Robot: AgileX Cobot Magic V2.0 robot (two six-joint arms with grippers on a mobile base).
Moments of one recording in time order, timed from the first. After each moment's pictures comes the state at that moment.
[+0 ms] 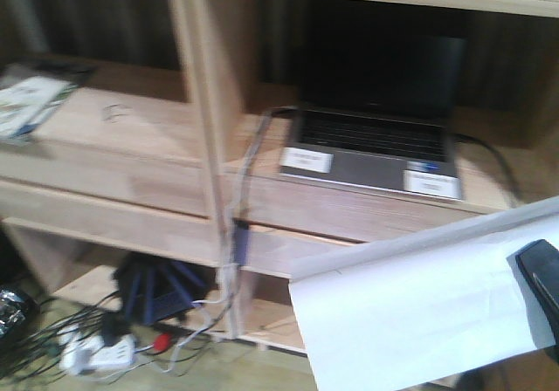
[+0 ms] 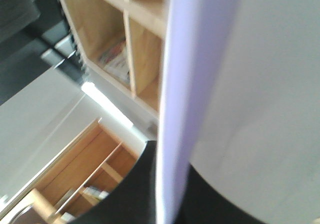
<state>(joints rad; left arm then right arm) -0.35 0.16 -0.49 -0.21 0.73 0.24 0.19 0.53 0.03 -0.44 -0.99 1.47</state>
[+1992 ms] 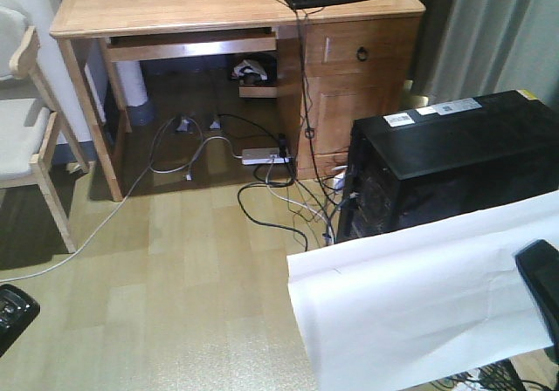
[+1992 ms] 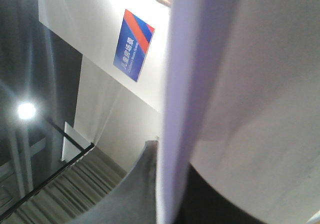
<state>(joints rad) -0.35 0.16 -0.49 -0.21 0.73 0.24 0.19 0.53 0.03 -0.44 -0.99 1.47</state>
